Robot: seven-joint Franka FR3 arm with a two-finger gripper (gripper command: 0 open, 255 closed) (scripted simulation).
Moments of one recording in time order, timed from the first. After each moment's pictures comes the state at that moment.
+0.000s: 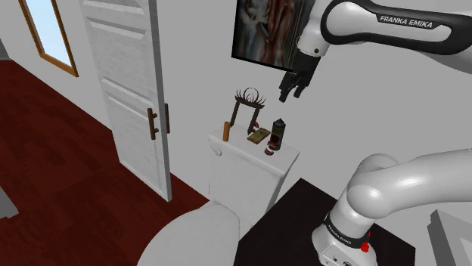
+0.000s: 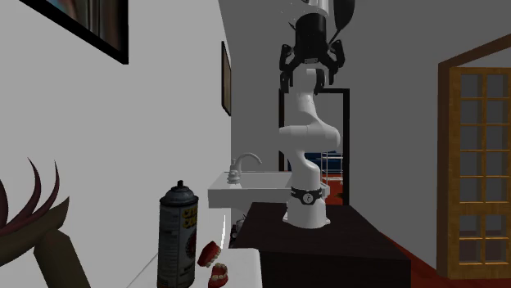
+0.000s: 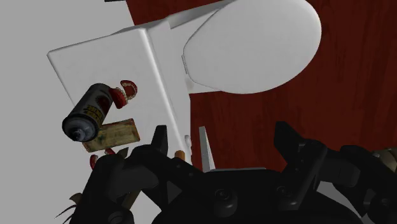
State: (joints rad) arm -0.01 -0.79 -0.05 -2.32 -0.04 1.69 0.02
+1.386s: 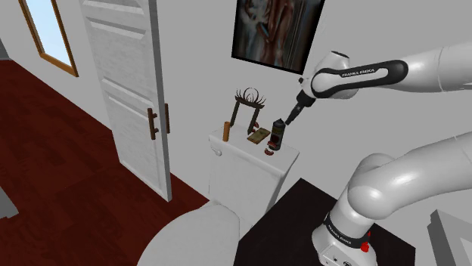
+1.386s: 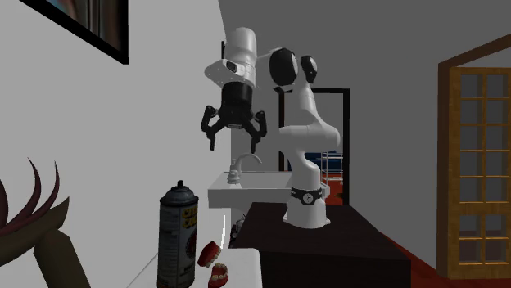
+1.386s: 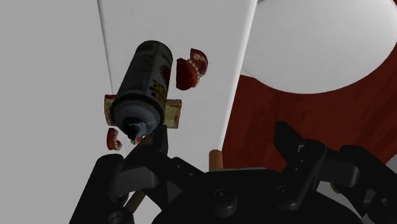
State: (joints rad) arm 0.01 -0.63 -0.56 -2.62 -0.23 2.37 -0.61
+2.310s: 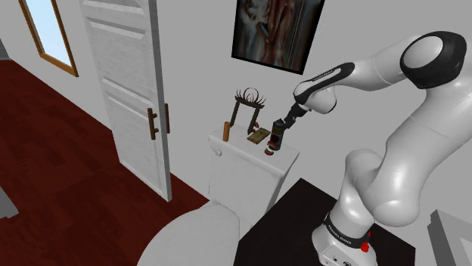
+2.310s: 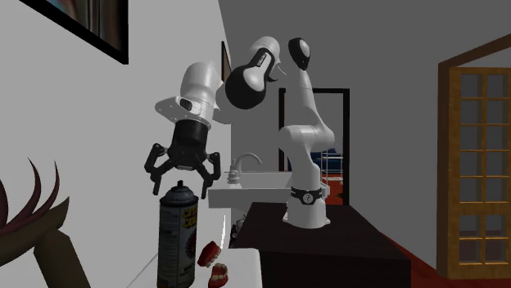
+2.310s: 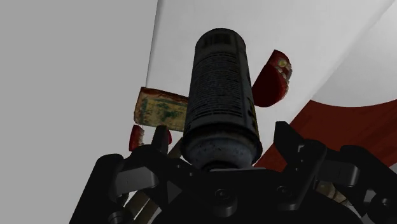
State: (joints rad) arm 0.58 -0.23 -1.24 -2.47 0.17 2.72 -1.27
